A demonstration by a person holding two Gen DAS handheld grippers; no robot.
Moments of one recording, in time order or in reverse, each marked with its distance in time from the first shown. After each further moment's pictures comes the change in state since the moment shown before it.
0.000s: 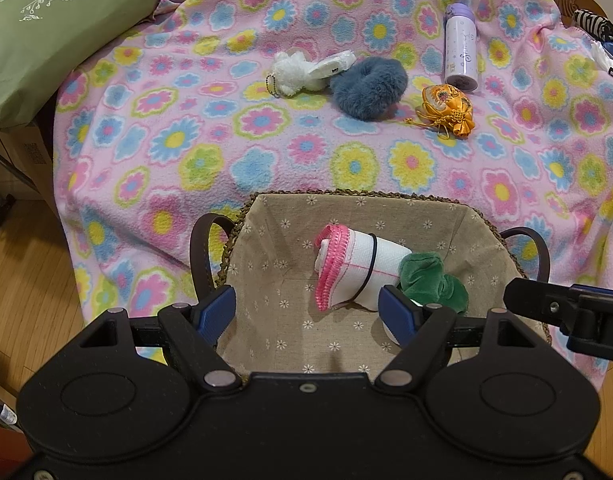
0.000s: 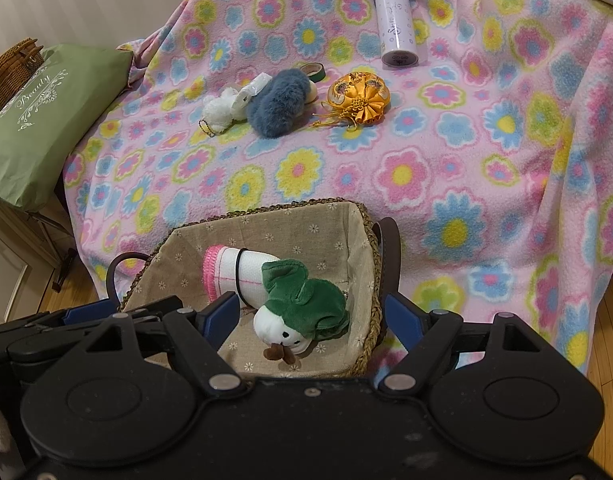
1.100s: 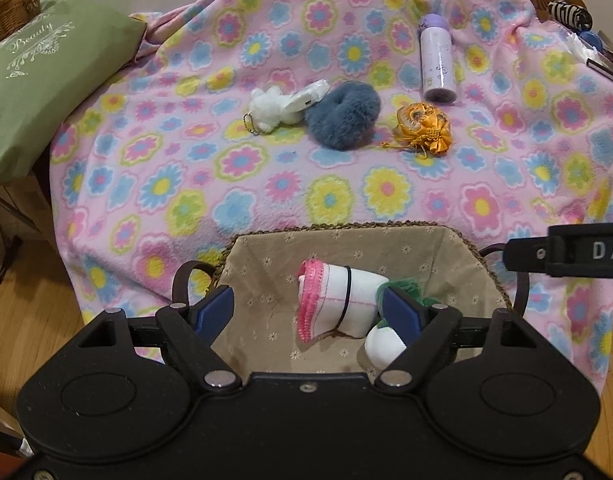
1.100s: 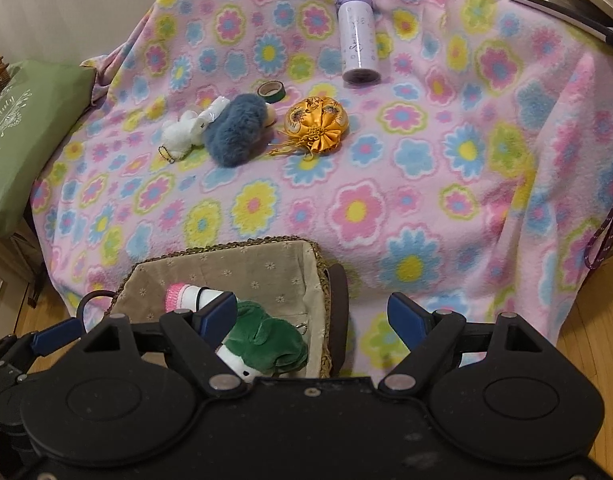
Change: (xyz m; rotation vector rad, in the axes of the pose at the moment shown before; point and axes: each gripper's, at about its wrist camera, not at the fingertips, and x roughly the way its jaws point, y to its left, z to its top) left arm -0.012 -0.028 0.014 0.095 -0.063 0.034; right arm -0.002 -0.011 0.034 0.032 0.004 -0.098
